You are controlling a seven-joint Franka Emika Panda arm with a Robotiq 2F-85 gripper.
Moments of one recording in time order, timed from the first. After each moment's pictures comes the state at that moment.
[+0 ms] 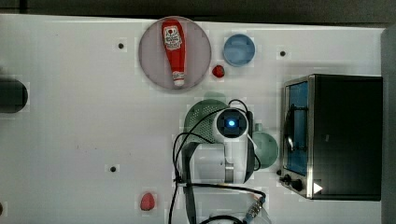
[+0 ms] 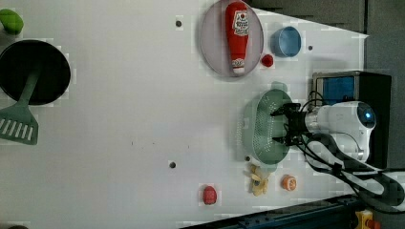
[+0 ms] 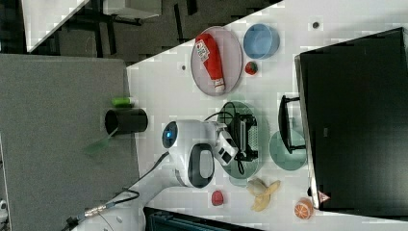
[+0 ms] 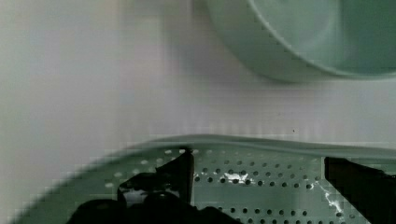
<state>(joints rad) -0.15 0.39 -0.02 -2.40 -0.20 1.09 0.85</state>
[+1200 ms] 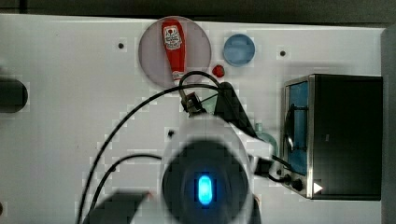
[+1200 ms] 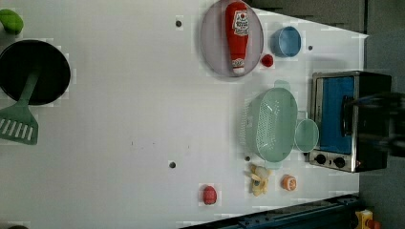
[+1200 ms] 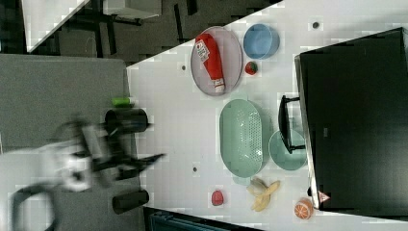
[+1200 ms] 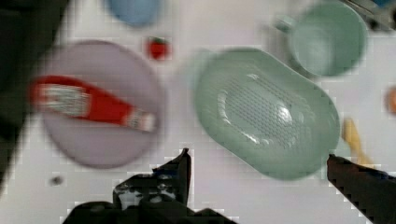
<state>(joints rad) -0.12 -0.35 0.12 -2.14 -0.01 0.36 0.29</state>
